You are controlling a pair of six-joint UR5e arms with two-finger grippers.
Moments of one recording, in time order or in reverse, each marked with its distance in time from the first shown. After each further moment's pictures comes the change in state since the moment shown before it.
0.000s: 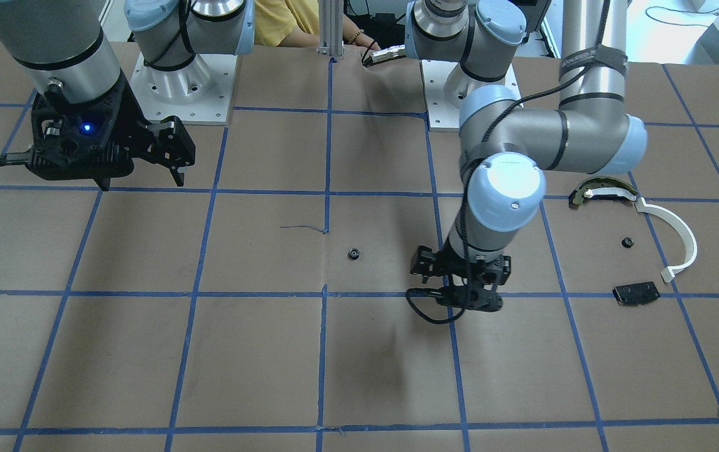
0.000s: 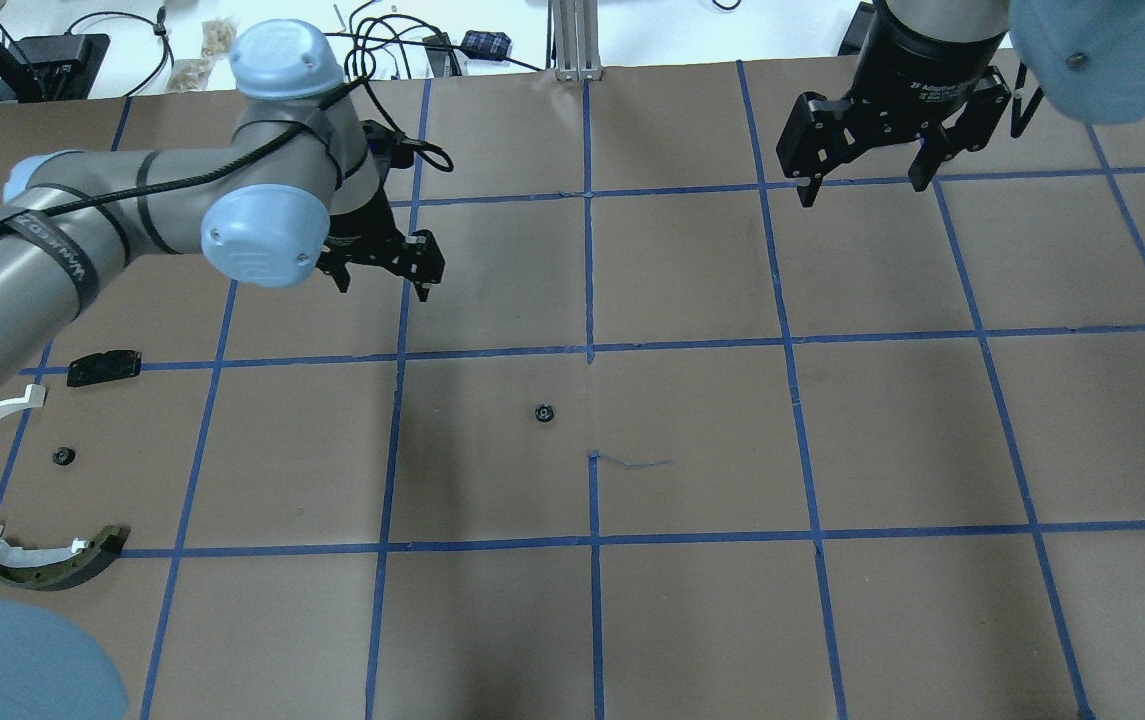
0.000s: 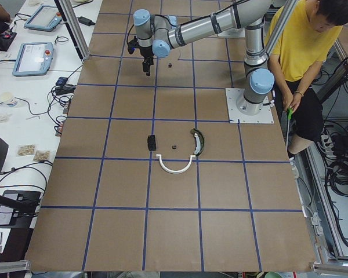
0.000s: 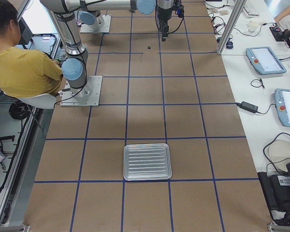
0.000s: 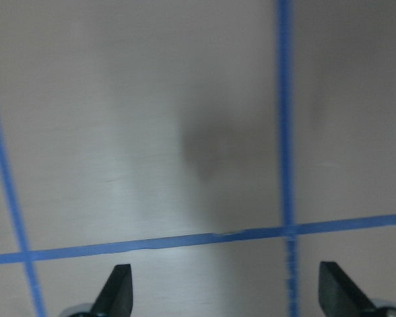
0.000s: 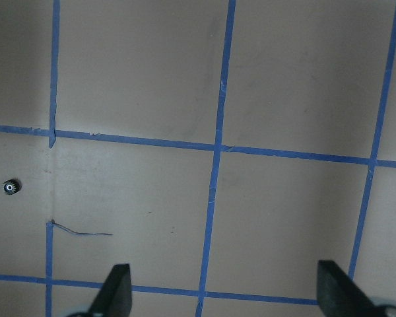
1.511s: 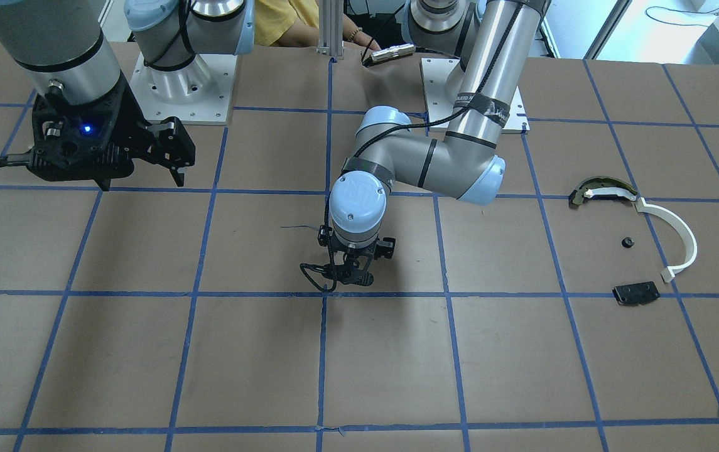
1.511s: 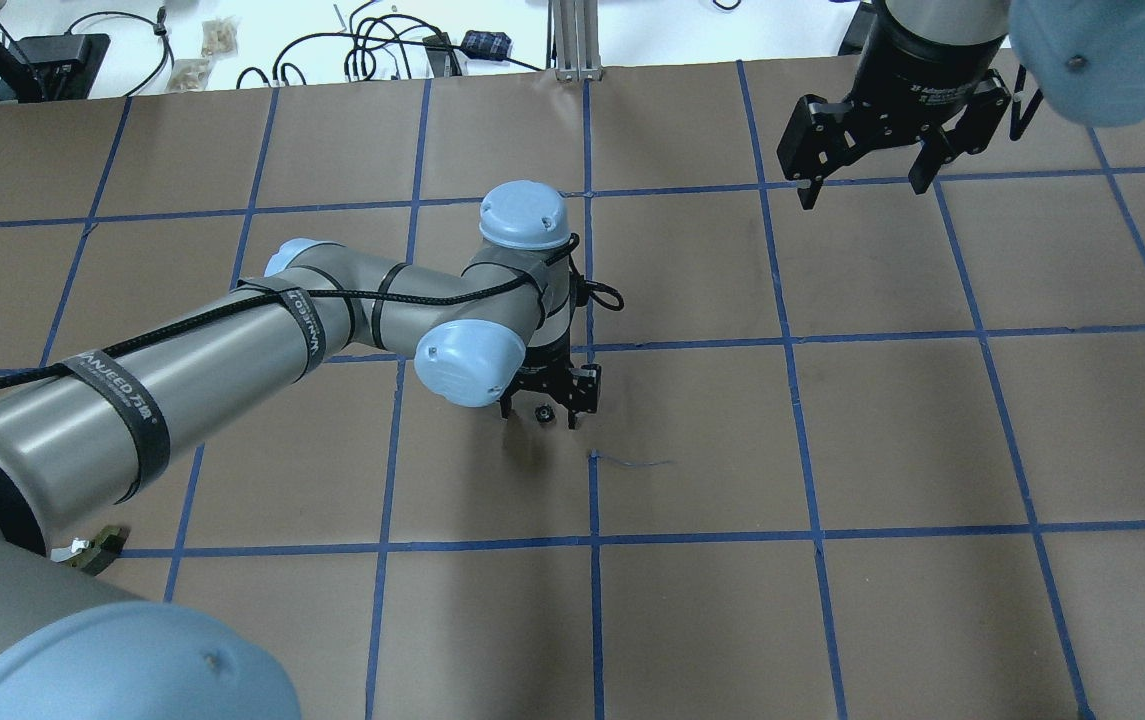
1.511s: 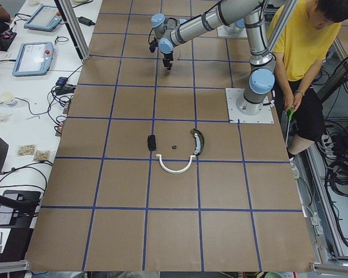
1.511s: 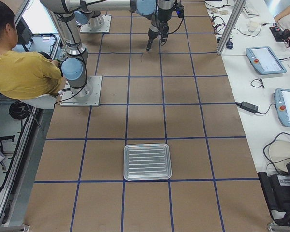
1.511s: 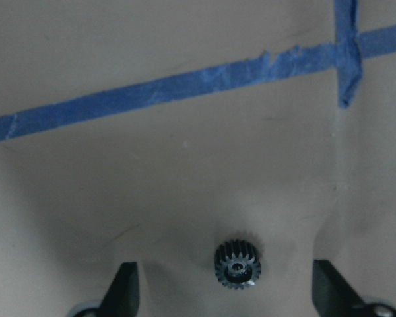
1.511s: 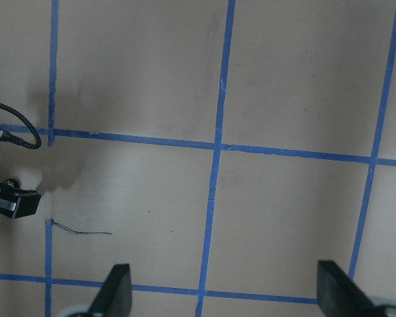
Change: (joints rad) left arm -0.224 -0.139 -0.085 0.045 -0.066 -0.167; right arm -0.002 0.000 0.004 0.000 0.001 -0.001
